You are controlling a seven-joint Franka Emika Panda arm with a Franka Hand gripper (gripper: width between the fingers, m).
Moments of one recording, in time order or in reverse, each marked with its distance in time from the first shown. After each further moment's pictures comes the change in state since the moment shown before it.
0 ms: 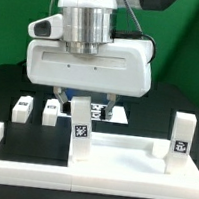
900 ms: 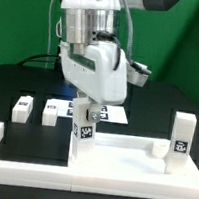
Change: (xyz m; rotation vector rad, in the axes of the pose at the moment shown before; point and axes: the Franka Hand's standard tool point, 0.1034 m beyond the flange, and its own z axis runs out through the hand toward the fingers) arm -0.001 -0.006 0.002 0.001 -0.012 0.820
